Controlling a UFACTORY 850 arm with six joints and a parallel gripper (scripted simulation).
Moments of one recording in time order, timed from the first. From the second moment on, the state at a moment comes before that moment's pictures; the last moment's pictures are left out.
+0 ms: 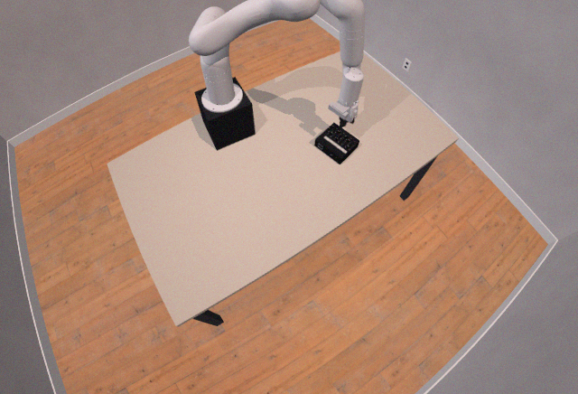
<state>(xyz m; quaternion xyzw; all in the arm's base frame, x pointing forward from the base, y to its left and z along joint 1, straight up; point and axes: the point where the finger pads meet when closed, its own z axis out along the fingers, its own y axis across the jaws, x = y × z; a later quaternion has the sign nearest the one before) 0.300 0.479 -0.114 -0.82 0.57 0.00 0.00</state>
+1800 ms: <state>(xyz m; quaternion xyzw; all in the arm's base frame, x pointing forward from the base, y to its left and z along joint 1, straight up) 0.300 0.479 -0.129 -0.82 0.57 0.00 0.00</state>
